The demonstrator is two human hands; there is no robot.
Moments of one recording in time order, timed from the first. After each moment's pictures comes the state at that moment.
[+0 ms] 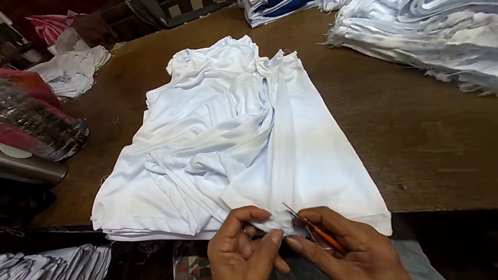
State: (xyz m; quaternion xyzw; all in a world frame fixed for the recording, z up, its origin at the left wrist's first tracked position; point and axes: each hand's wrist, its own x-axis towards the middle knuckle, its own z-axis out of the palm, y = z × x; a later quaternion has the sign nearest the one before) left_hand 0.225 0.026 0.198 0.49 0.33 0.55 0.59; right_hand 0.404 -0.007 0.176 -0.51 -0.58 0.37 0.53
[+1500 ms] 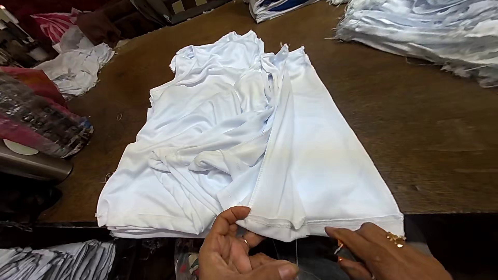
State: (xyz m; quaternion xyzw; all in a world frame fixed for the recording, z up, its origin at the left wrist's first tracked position) left_hand 0.207 0.019 0.228 0.38 0.40 0.49 0.67; right_hand 0.433 -0.031 0.159 -0.55 -0.75 0.02 0.37
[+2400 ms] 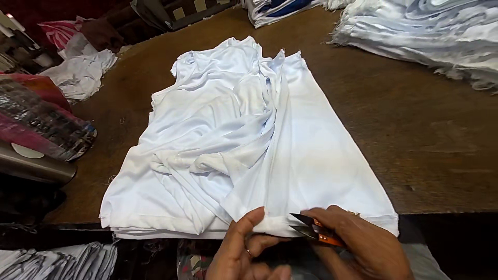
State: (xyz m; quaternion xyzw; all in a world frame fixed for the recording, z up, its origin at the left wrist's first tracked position) left_hand 0.205 0.009 0.233 0.57 0.35 0.43 0.60; right_hand 0.414 -0.003 0.153 -0.52 -0.69 0.10 0.49
